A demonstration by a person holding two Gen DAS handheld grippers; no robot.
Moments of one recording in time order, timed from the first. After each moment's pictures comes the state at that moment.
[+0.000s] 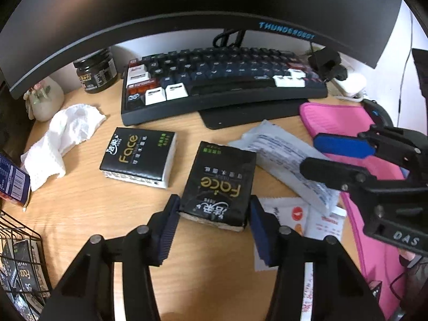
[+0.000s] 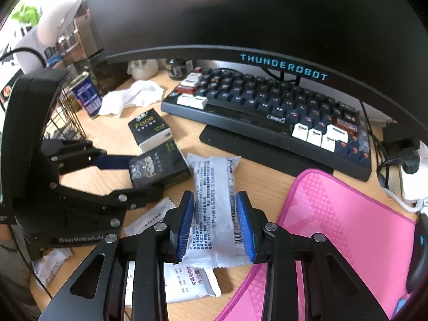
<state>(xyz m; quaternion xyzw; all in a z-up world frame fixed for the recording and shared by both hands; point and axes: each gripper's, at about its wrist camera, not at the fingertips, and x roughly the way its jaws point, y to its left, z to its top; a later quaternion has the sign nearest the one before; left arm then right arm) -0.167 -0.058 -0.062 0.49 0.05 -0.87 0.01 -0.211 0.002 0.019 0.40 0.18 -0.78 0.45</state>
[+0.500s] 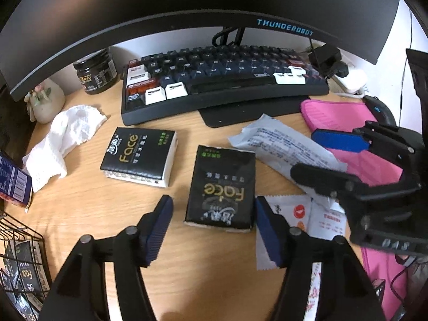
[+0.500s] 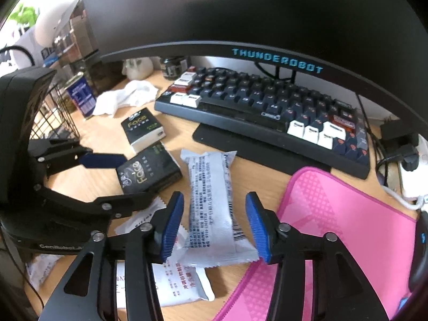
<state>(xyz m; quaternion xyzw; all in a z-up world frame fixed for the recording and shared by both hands) -0.173 -0.055 -0.067 0.50 0.04 -0.87 0.02 -0.214 -0.002 0.010 0.40 0.18 -0.78 0.44</state>
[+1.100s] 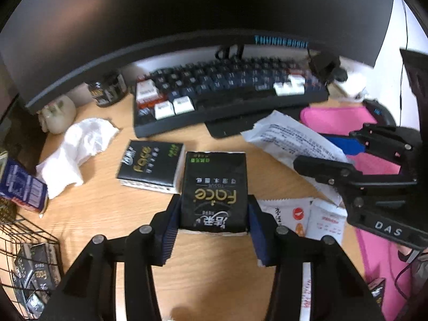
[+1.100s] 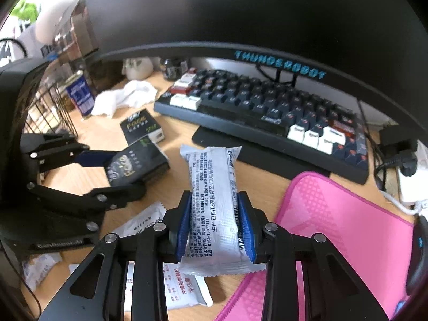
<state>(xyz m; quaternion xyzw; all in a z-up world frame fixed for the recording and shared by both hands) -0.161 -0.057 -0.046 0.47 0.02 -0.88 0.03 -0.213 -0.001 0.015 0.39 0.19 -0.79 0.44</state>
